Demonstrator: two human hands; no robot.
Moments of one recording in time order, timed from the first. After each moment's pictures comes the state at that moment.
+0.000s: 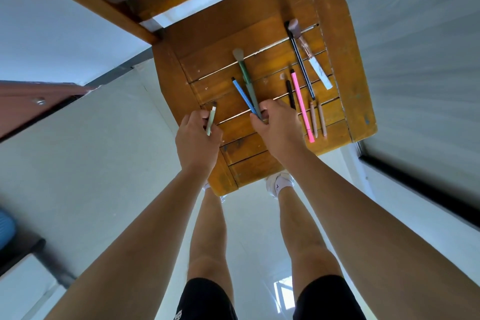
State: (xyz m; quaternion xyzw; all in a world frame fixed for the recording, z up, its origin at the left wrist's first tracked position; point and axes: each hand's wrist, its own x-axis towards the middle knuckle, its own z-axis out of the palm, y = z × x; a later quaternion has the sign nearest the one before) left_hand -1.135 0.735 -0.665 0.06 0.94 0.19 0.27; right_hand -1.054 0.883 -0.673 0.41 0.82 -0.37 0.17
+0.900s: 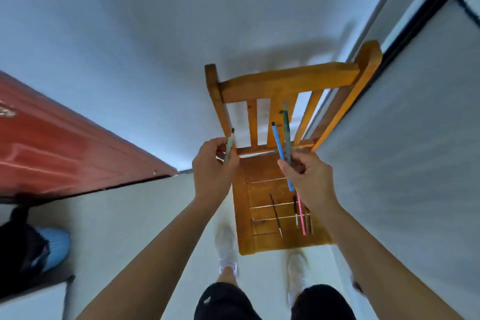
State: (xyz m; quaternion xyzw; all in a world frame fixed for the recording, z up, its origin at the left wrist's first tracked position) left_hand -1.191 0.737 -0.291 0.04 0.89 0.45 0.03; right_hand -1.100 0.919 -0.319 0.27 0.82 -0.51 -0.06
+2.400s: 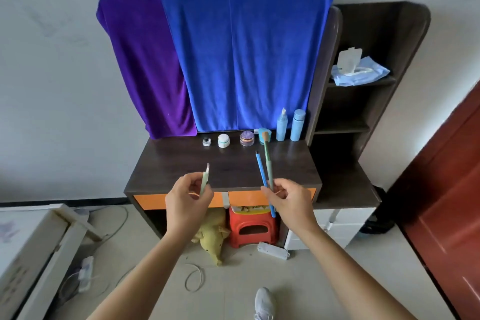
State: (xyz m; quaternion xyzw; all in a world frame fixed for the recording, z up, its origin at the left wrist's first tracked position) left_hand -0.468 -0.113 -0.116 -0.59 0.61 0.27 -0.46; right_hand -0.701 -0.082 -0.156 -0.53 0.66 -0.48 0.25
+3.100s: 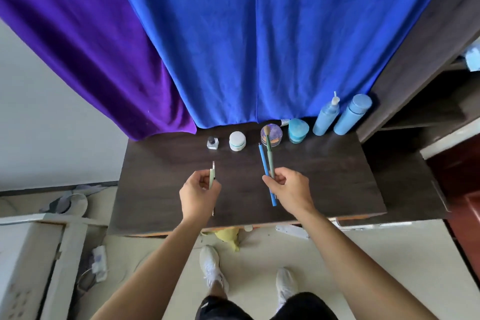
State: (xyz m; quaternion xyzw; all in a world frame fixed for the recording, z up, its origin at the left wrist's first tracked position) left_hand -0.473 -0.424 -0.237 -0.71 0.51 0.38 -0.31; right_hand -0.691 -0.384 -0.263 -0.43 0.76 -0.35 0.35
